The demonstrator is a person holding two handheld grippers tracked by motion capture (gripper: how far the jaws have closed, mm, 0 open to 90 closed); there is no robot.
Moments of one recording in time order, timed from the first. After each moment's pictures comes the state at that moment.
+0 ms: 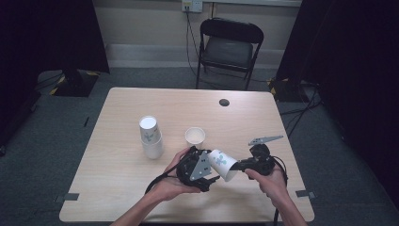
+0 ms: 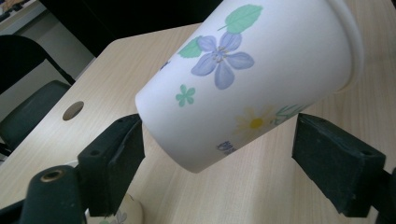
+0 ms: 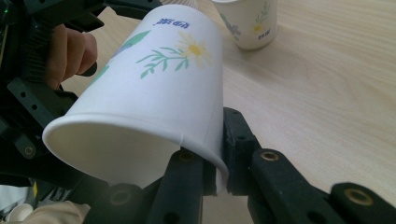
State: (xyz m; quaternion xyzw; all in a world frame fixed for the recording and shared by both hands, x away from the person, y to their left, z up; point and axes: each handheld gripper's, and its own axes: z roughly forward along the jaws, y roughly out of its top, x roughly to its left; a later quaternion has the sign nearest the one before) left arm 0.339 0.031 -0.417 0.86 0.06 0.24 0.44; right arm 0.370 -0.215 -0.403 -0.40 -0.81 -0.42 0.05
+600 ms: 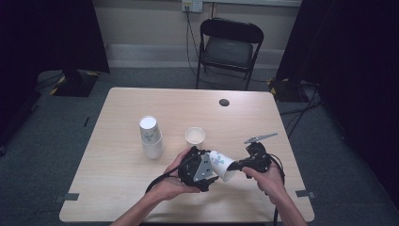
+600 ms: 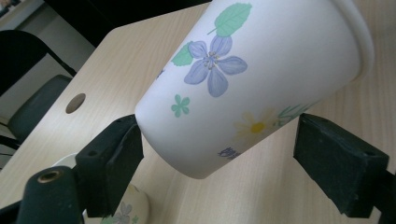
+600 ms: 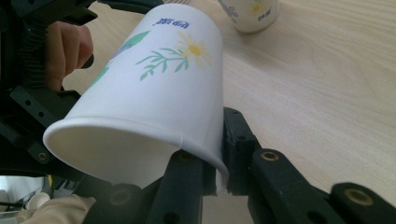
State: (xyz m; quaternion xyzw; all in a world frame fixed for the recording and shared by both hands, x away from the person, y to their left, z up) left arm 0.343 0.028 -0.426 0.87 0.05 0.26 0.40; right arm 0.381 -0.209 -0.411 -0.42 -0.82 -0.39 0.08
